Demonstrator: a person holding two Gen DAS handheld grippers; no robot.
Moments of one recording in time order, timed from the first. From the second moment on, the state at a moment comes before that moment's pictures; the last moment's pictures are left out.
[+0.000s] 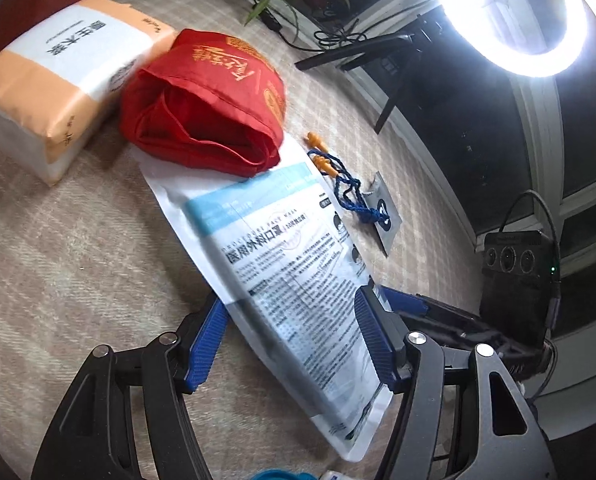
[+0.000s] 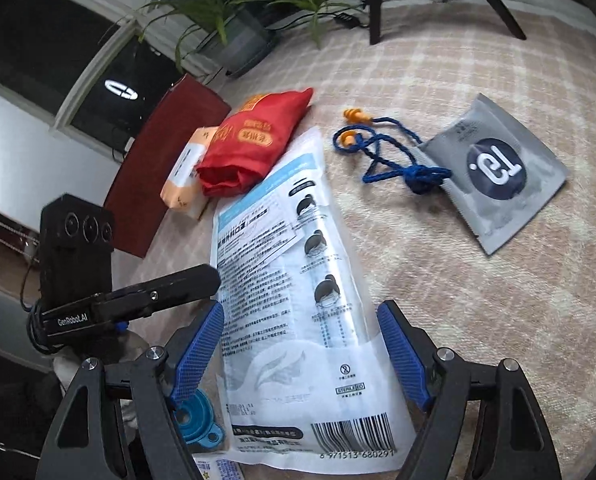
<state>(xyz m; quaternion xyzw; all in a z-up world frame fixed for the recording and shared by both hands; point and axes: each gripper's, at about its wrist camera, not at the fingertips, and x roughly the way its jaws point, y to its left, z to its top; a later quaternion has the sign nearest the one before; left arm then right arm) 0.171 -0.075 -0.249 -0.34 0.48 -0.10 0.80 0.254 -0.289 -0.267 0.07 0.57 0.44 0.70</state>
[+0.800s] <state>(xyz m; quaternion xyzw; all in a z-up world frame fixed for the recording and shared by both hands) 0.164 -0.085 -0.233 -0.36 0.48 -0.13 0.79 0.241 -0.292 -0.257 0.08 0.56 0.44 0.69</state>
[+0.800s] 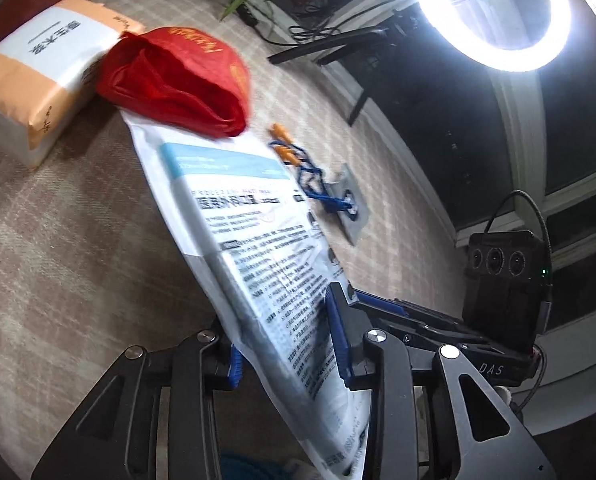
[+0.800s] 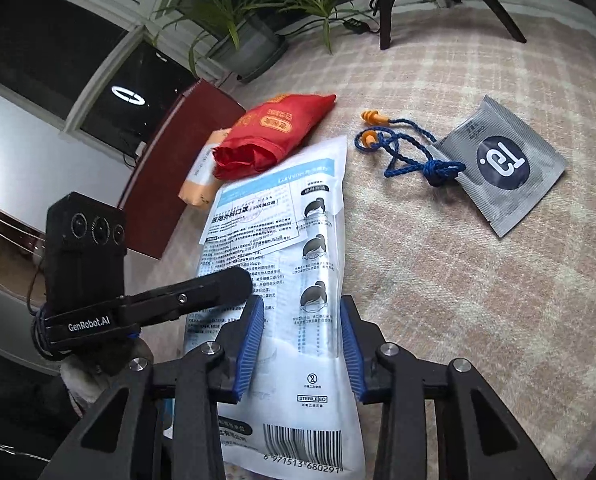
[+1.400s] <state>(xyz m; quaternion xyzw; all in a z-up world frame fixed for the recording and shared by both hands) 0.133 -0.103 -0.185 -0.38 0.44 -0.18 0.79 0.197 -0.329 -0.194 0.12 0.52 0.43 0.72</state>
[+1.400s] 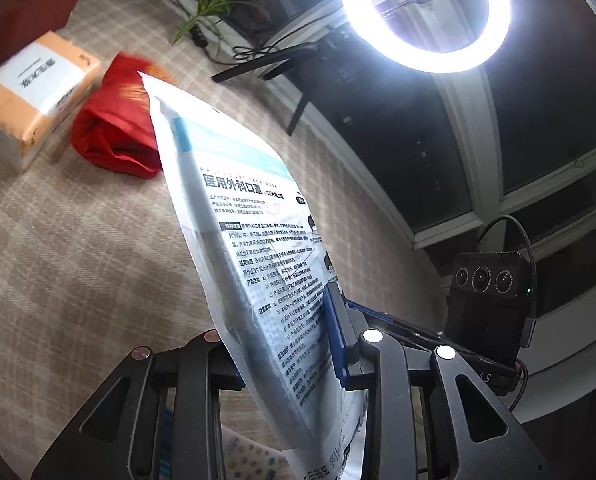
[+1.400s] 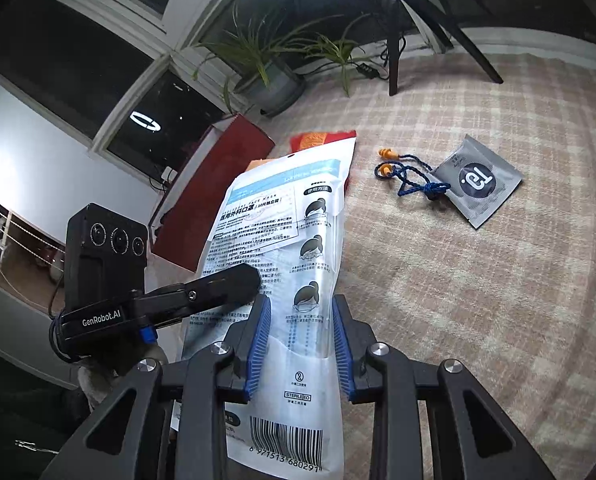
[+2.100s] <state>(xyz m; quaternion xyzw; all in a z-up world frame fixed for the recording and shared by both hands) 0.099 -0.032 -0.121 -0.36 0.38 -0.18 0.83 0.162 -0.275 -0.130 0.13 0.46 0.46 0.75</state>
